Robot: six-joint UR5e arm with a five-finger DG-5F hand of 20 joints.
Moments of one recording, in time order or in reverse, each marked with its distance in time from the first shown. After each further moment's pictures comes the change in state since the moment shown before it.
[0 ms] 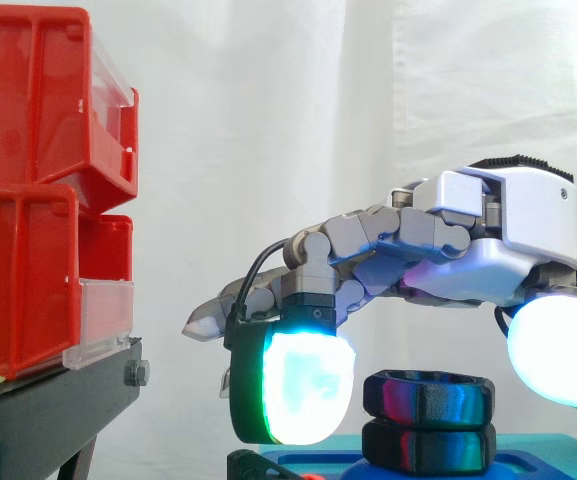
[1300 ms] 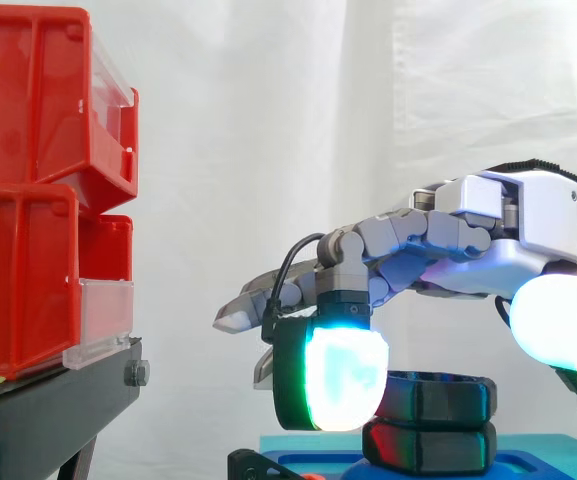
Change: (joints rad) arm -0.044 0.002 0.017 -0.026 -0.097 -0.029
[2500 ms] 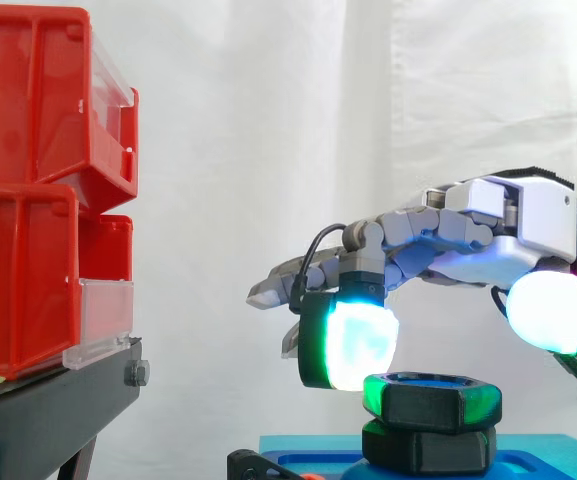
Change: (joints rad) arm -0.072 0.000 0.008 0.041 -0.089 0.009
